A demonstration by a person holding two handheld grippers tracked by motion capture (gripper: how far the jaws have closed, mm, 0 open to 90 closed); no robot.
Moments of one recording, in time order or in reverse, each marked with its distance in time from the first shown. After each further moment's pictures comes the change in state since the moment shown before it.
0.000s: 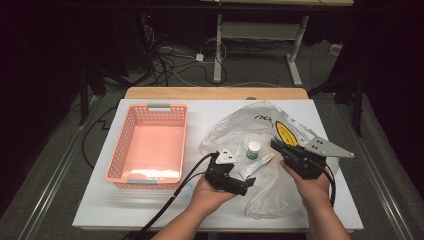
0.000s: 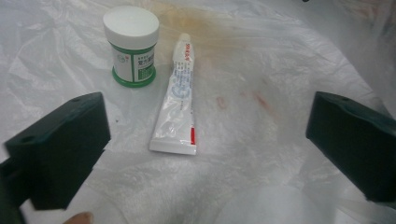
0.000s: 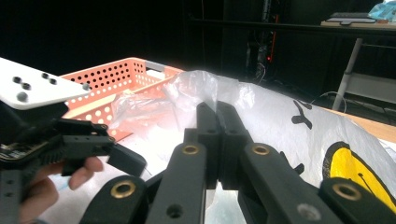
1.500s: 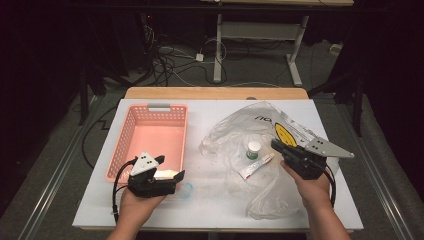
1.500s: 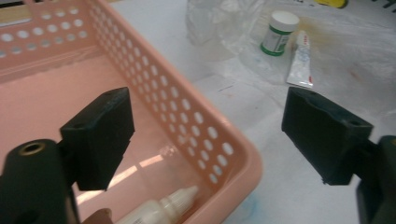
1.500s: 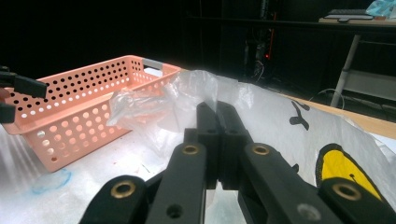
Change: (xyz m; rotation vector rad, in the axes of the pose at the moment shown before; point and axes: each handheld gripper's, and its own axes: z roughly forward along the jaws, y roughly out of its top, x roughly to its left) left arm 0.051 -0.063 -0.165 -0.102 0.318 -0.081; right arm -0.001 -0.002 0.000 0.008 -0.008 0.004
